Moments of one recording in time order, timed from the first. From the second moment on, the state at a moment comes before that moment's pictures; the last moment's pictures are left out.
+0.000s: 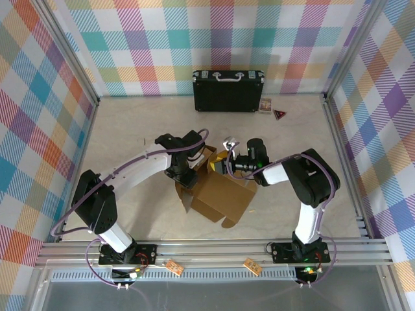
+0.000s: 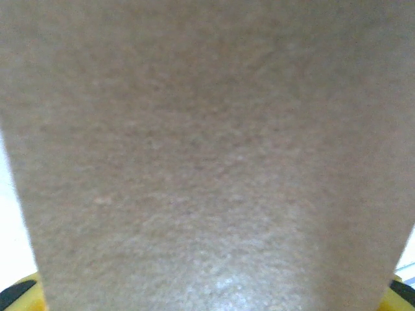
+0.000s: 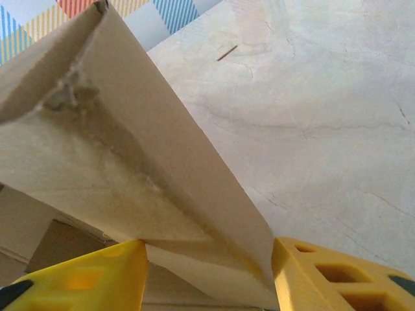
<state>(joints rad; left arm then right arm) -0.72 1.63 1.34 -1.16 -0.04 -0.11 0.48 1.88 0.74 0.75 -0.75 0.14</state>
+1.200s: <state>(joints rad) -0.71 1.65 1.37 -1.18 0.06 -0.08 0.56 1.79 0.65 0.88 -0.51 0.03</state>
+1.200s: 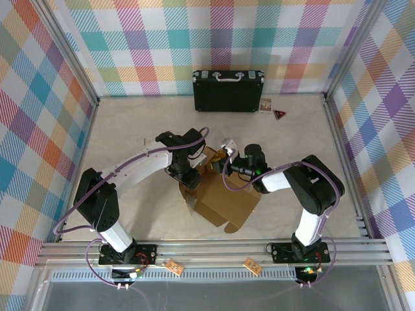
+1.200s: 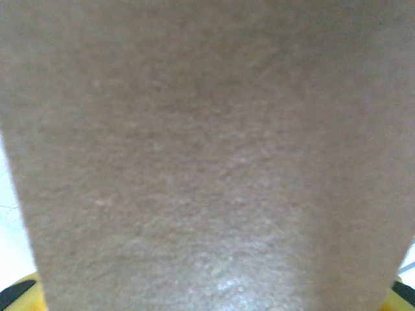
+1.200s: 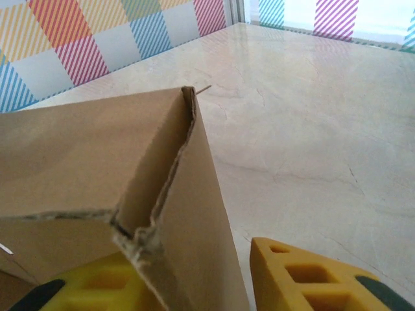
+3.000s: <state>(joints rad) -0.72 1.65 1.38 -1.21 0.10 -0.06 0.63 1.81 0.61 0.91 -0.37 -0.10</state>
